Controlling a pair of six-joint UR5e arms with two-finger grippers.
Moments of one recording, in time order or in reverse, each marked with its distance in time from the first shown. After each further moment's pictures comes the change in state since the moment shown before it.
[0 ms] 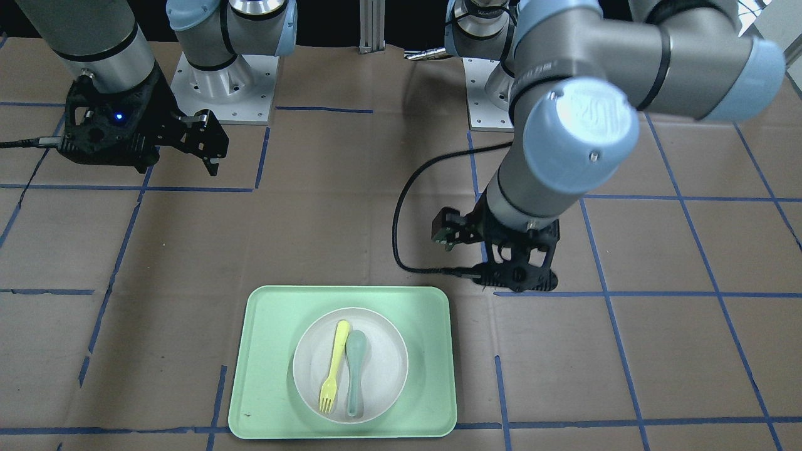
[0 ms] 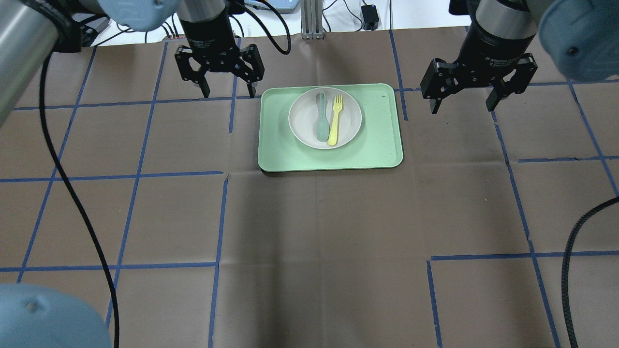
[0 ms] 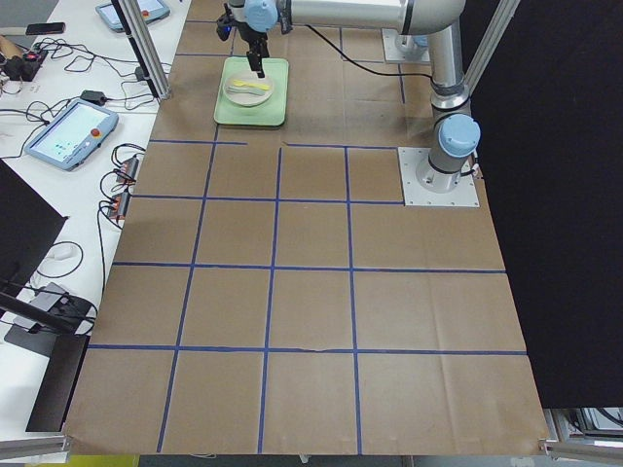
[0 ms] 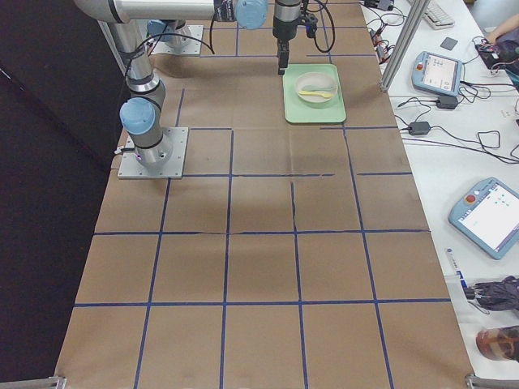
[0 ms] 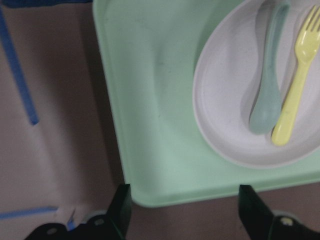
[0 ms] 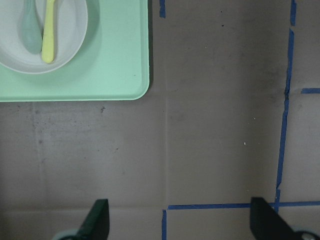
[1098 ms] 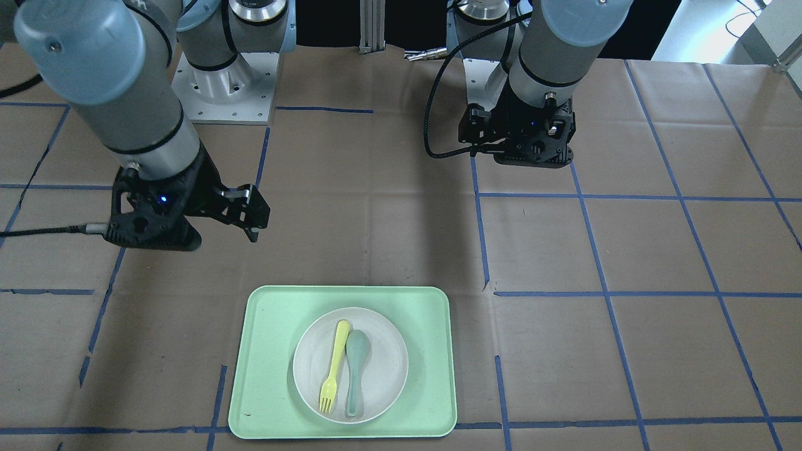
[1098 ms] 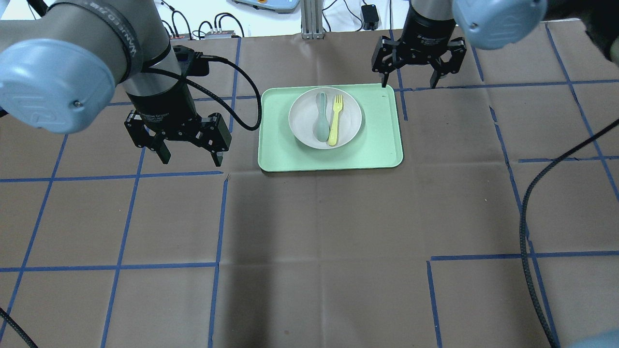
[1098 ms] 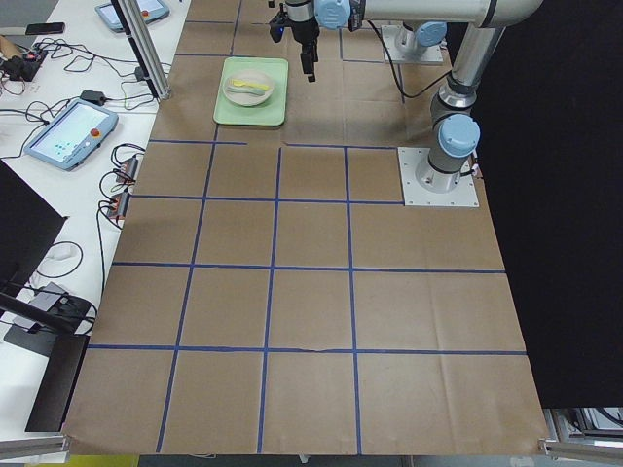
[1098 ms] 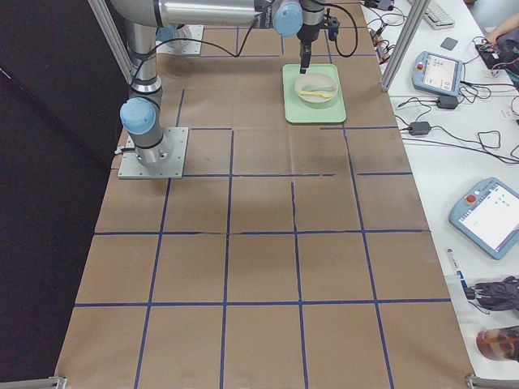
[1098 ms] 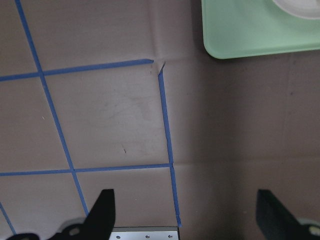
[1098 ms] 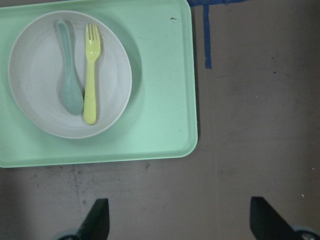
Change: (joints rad) left arm 0.034 0.323 -0.413 0.070 0.009 0.032; right arm 0.114 0.296 -0.222 -0.094 0.046 0.167
